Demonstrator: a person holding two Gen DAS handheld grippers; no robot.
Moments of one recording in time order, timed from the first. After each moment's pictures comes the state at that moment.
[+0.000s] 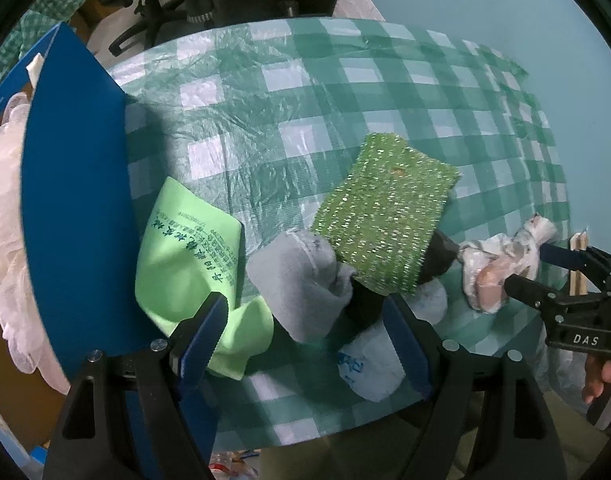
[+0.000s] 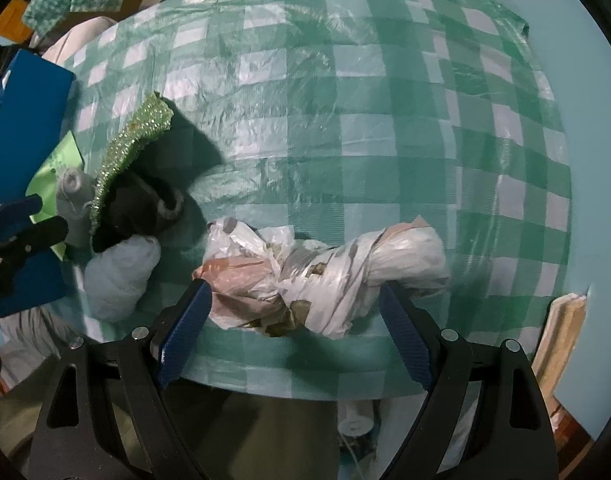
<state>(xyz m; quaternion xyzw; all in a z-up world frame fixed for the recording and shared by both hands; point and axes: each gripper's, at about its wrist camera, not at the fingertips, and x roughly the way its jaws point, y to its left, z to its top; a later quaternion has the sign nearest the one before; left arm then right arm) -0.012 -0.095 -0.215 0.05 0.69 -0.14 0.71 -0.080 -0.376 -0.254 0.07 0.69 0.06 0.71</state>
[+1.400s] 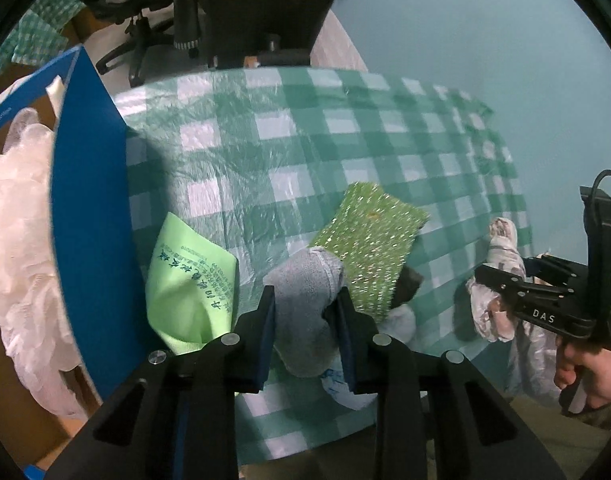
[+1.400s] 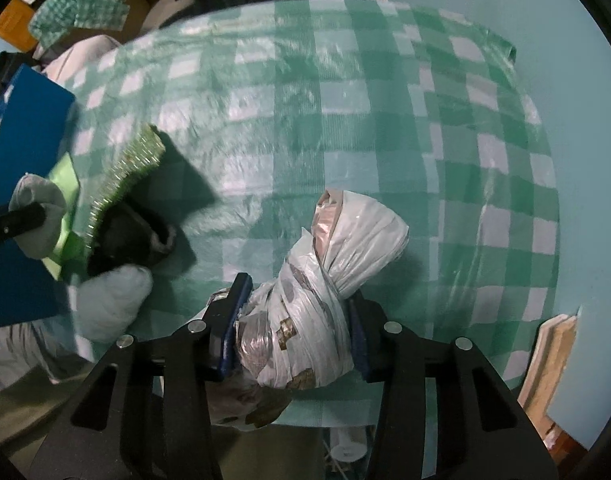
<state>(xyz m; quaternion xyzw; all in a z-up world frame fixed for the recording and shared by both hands) -0.006 -0.075 -0.180 -0.01 0.64 -0.19 0.74 -0.081 -0.404 -0.243 0.07 0.65 0.05 0.75</state>
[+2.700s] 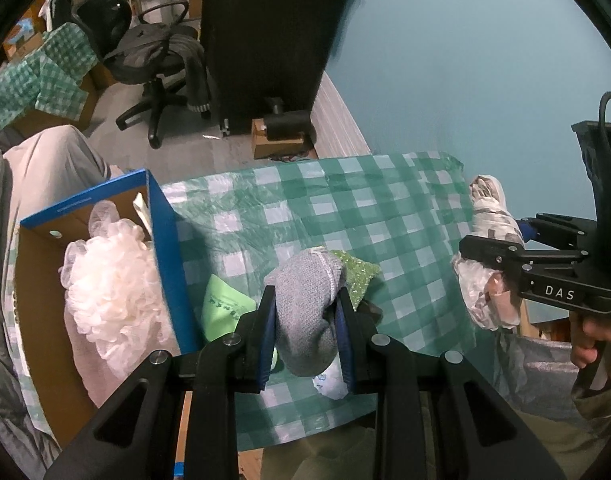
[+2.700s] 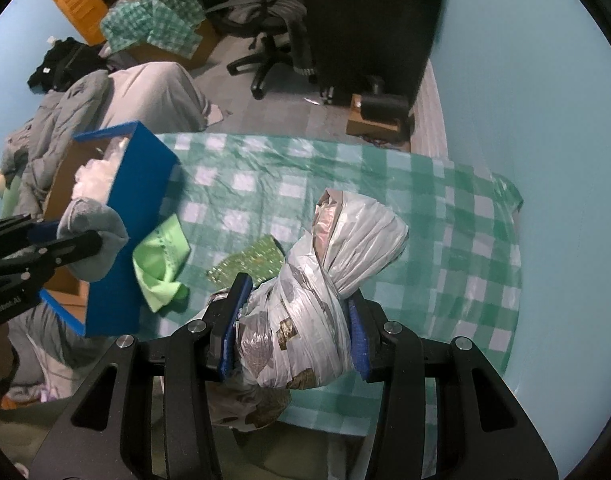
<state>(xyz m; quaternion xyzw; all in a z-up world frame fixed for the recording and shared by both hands) -0.014 -0.069 -0.069 0.01 0.57 -0.18 0.80 -0.038 -0.340 -0.109 0.02 0.57 0.14 0.81</state>
